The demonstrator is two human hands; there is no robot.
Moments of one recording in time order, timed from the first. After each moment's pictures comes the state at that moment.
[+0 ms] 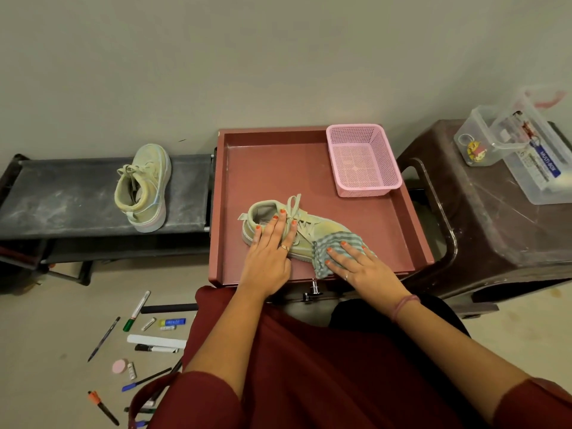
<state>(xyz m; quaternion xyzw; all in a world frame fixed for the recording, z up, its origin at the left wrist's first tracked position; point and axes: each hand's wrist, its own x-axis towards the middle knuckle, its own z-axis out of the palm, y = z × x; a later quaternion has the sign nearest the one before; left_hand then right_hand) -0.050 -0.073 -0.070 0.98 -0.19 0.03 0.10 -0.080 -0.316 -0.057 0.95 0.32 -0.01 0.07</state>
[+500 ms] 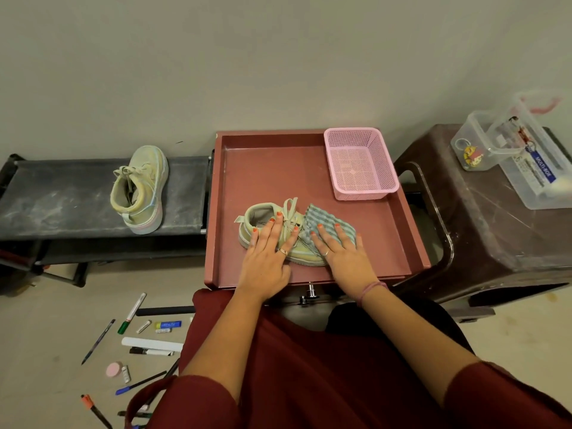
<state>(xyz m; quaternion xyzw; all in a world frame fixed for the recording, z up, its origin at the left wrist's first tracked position) -0.049 -0.076 -0.078 0.98 -0.18 0.03 0.09 -0.049 -0.271 -0.039 0.98 0.16 -0.09 0.02</state>
